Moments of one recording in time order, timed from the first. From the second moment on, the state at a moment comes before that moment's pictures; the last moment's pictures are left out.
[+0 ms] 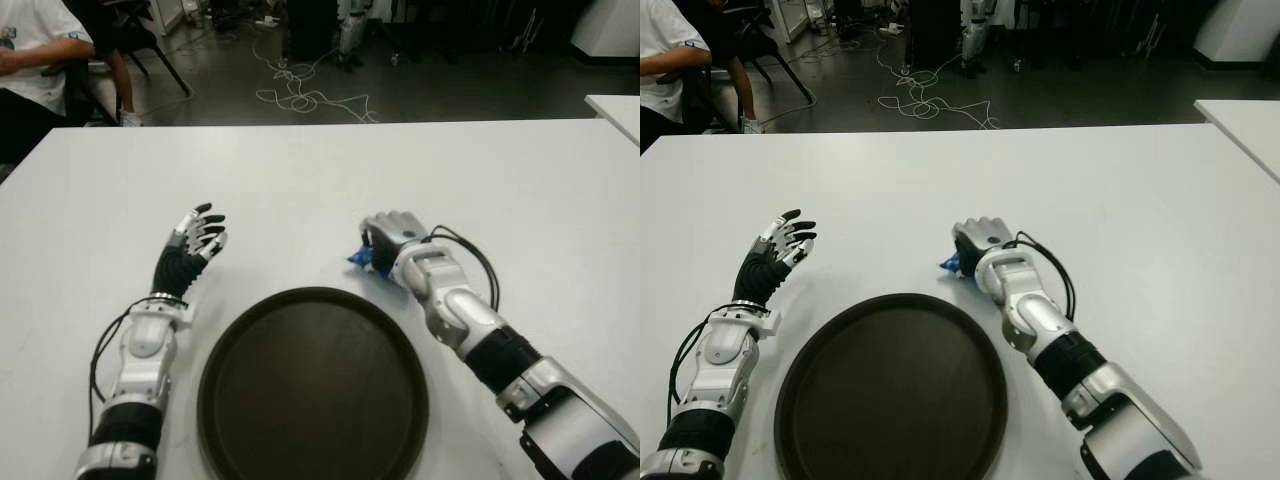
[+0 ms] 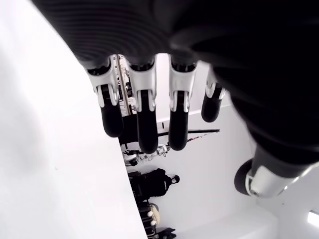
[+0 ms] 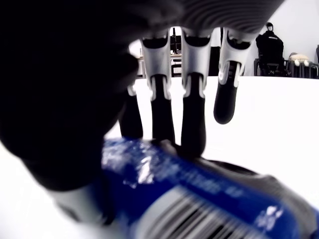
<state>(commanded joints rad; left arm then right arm) -0.23 0.17 0.12 0.60 -0.03 -0.46 -0.11 -0.55 -0.21 0.57 0.39 -0.91 0.29 0.14</state>
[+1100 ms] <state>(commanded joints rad) -0.20 0.16 0.13 0.52 -0.05 -0.33 -0.11 -0.53 -0.23 0.53 0.32 -0.86 0.29 0.16</state>
